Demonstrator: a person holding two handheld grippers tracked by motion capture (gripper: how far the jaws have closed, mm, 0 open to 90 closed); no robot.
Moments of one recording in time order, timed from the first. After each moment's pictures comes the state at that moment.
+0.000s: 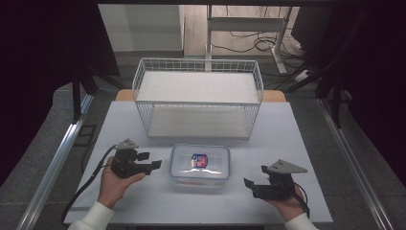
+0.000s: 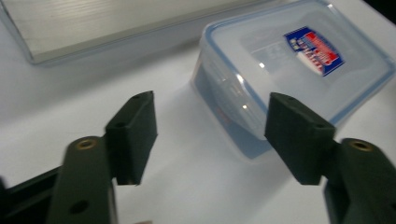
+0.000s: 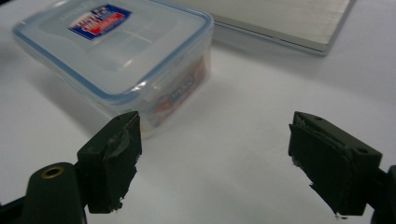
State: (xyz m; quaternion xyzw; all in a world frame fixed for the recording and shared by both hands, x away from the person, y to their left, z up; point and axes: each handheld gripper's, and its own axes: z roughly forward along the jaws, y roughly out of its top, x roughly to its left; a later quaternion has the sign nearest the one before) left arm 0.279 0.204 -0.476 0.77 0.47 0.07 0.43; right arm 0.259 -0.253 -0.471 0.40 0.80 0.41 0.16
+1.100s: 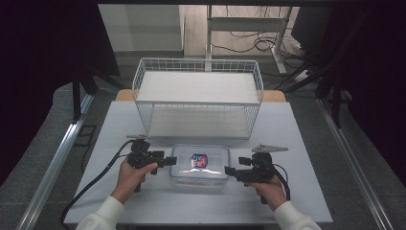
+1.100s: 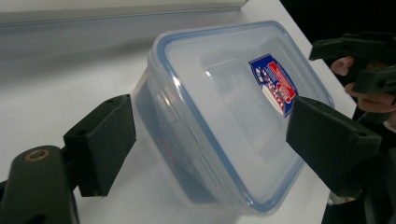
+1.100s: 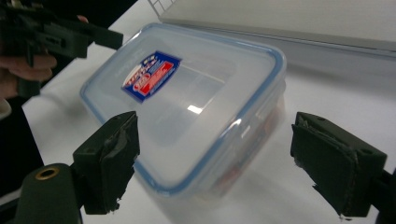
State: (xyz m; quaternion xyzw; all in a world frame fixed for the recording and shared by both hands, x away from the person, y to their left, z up) left arm 0.321 0.179 -0.497 0.73 0.48 -0.07 0.48; right arm 0.310 -0.212 -0.477 0.42 0.78 0.47 0.01
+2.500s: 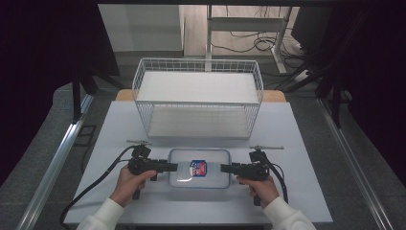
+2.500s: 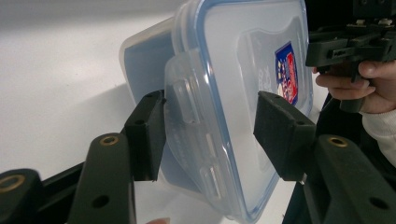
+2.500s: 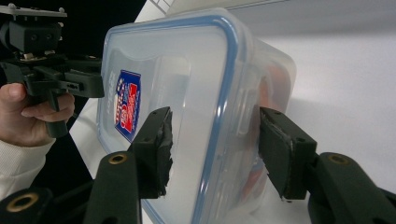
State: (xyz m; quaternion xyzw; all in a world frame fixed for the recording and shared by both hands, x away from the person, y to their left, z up) left arm 0.303 0.177 -0.500 0.73 0.47 -0.12 0.47; right arm 0.317 -0.205 -0.488 0.49 0.73 0.47 -0.10
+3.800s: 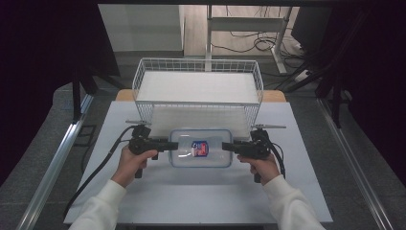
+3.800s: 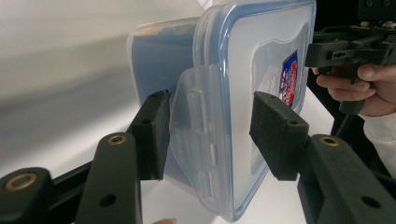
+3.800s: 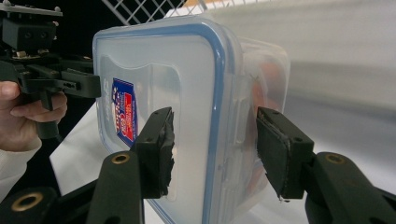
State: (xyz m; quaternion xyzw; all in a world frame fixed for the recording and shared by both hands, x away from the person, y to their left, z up) left arm 0.355 0.182 -0.465 0.73 0.45 -0.07 0.51; right arm 0.364 -0.199 -0.447 0.45 0.74 0.49 -0.03
